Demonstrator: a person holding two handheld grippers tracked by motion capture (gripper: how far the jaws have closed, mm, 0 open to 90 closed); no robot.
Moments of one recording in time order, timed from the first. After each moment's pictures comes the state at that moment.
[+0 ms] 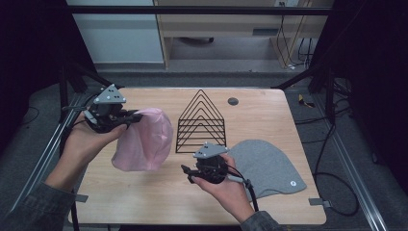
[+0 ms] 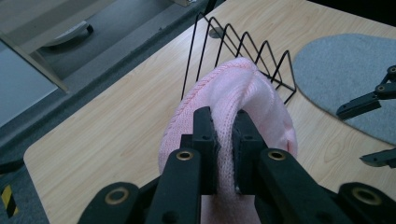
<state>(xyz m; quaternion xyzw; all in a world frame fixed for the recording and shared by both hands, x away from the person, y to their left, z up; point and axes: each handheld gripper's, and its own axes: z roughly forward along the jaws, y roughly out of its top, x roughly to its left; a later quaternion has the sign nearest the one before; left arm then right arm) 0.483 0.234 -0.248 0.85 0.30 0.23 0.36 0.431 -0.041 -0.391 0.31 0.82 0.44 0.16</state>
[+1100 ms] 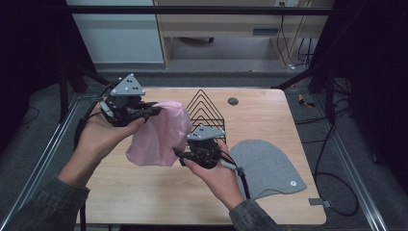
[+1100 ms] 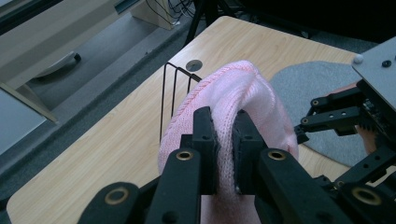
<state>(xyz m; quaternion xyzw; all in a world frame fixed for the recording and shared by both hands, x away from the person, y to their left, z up) 0.472 0.187 -0.217 0.86 0.25 0.23 0.39 0.452 -0.023 -0.357 0.33 0.79 0.49 0.16</state>
